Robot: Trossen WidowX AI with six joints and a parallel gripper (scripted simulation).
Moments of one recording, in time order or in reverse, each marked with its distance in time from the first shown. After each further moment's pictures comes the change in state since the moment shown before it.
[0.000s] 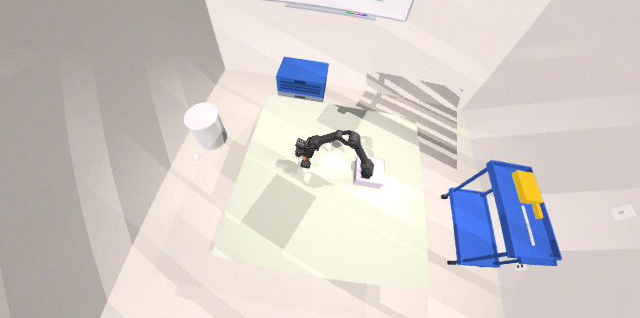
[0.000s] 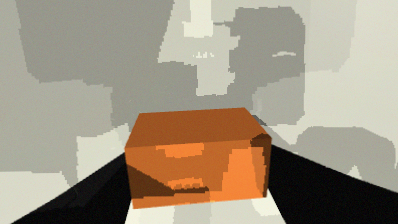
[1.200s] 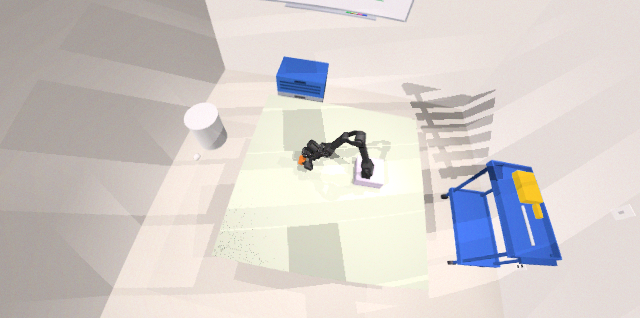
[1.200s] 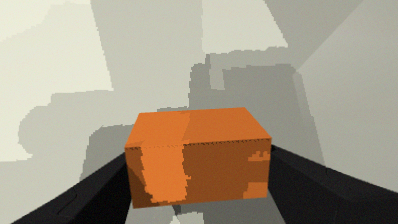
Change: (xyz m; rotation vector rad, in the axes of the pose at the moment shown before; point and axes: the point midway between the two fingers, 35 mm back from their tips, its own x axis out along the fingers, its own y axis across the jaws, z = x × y) arm 0.010 -0.001 -0.001 -0.016 -0.479 -0.003
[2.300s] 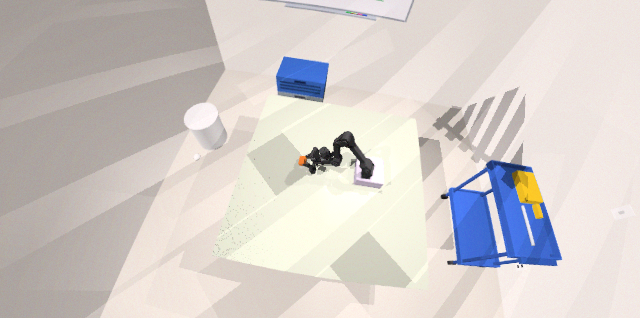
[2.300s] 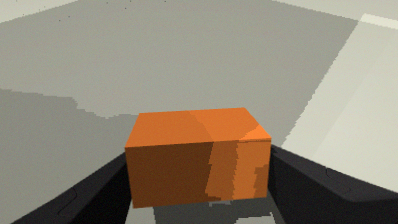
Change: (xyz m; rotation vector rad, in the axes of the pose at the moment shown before) arm 0.011 0.002 -0.027 0.003 -0.448 -0.003
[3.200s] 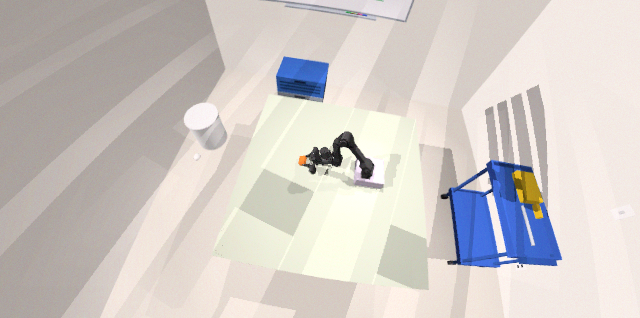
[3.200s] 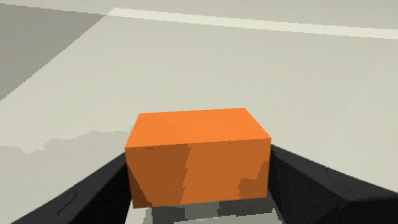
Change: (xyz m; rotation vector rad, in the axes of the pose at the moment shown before) arm -0.002 0.000 0.001 0.000 -0.023 0.000
